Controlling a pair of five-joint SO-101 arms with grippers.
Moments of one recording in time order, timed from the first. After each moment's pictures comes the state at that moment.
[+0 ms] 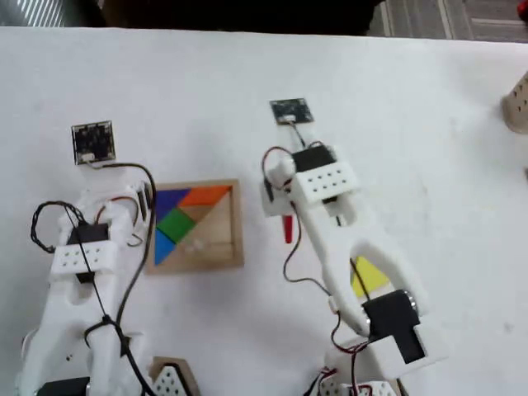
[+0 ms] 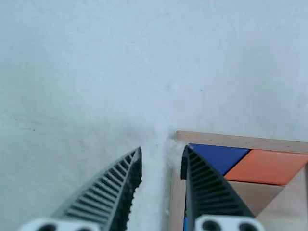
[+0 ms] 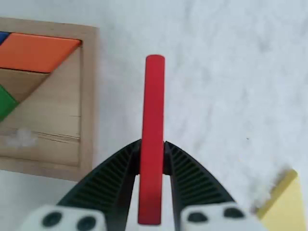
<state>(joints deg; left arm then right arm) -13.7 -32.2 63.6 26.9 1.4 -24.7 -0.9 17.3 70.0 -6.2</state>
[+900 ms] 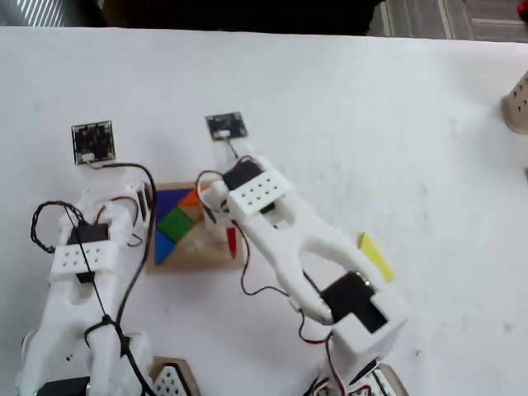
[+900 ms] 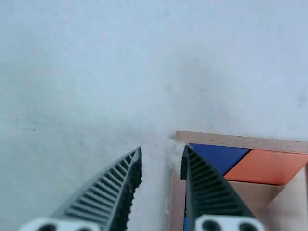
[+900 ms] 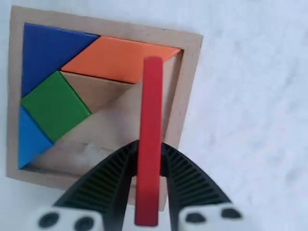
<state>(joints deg) -13.7 -32.2 63.6 26.9 1.4 -39.9 11.0 10.2 64.2 -20.0</state>
